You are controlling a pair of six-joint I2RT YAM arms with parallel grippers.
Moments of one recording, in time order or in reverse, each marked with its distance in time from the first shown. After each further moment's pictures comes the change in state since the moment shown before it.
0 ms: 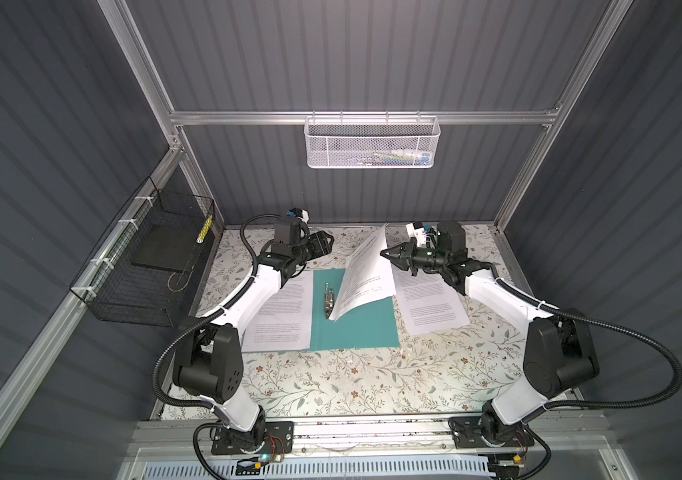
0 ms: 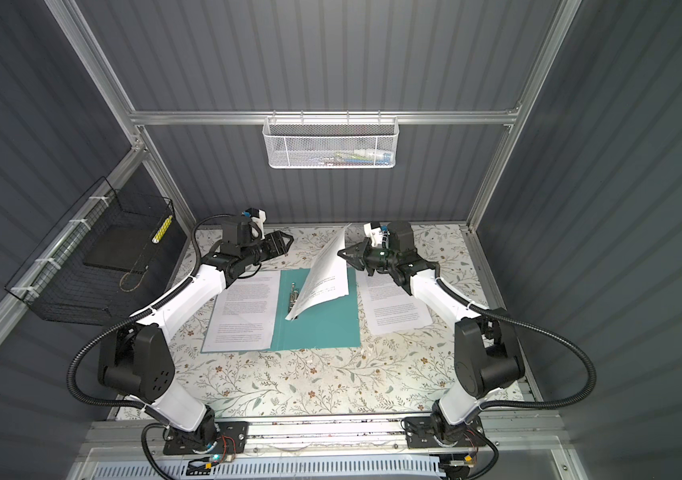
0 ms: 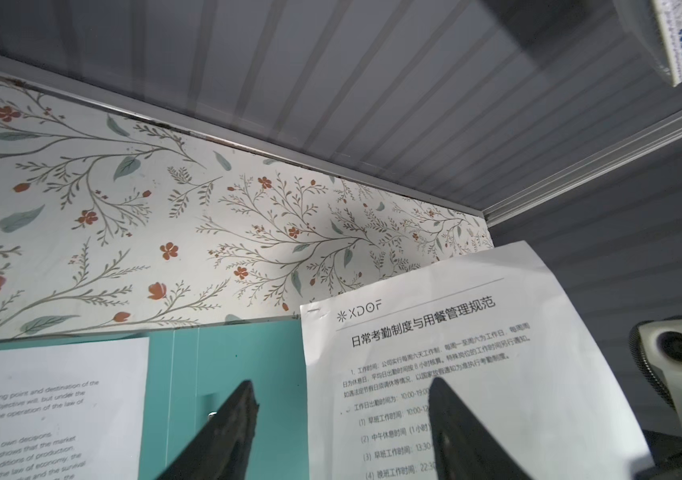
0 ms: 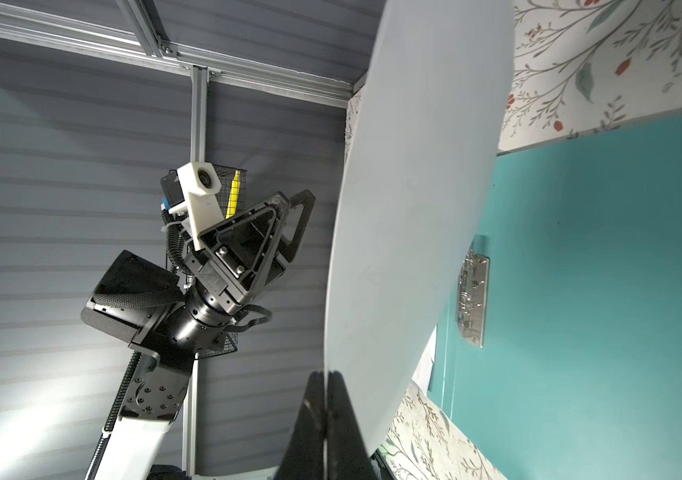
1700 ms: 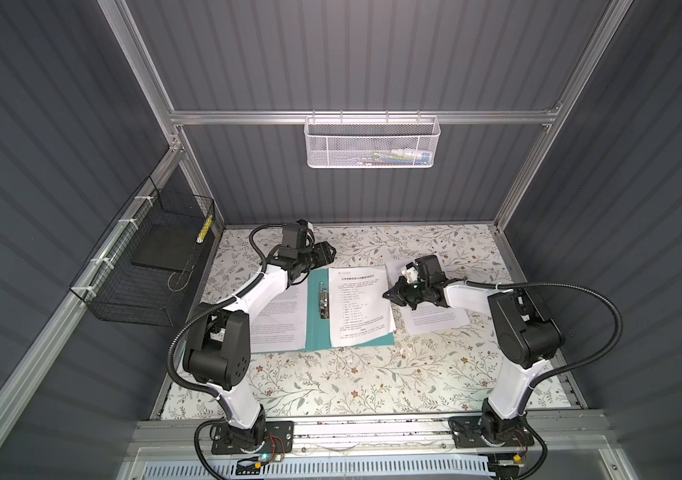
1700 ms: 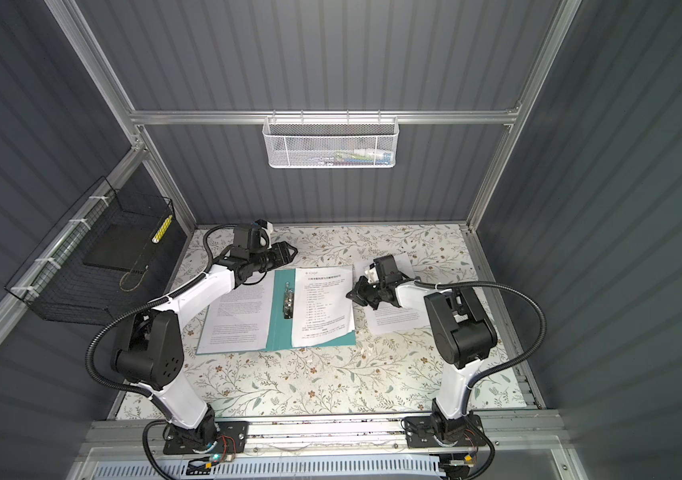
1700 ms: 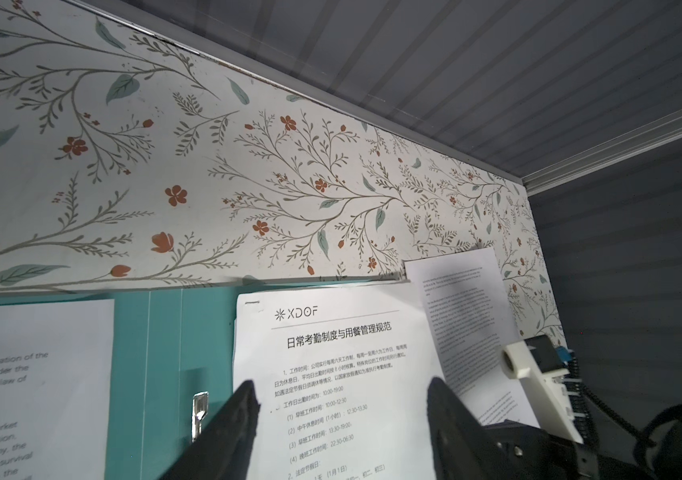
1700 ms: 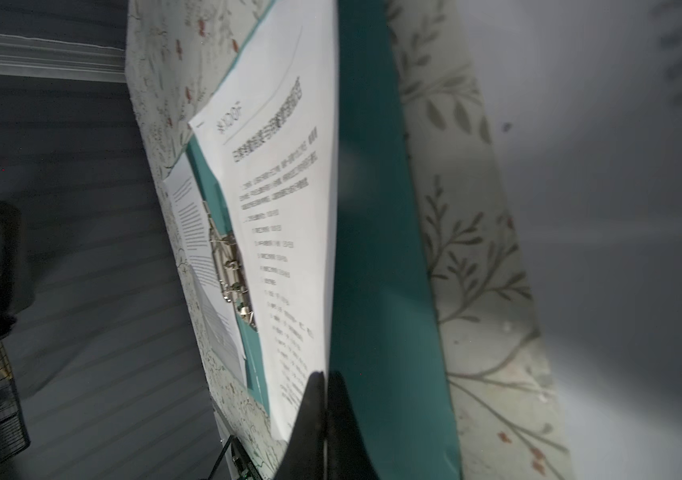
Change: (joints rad) left arm 0.000 0.090 -0.018 -0.006 0.012 0.000; right arm 0.027 0.196 -0.118 -0.132 0.192 -0.201
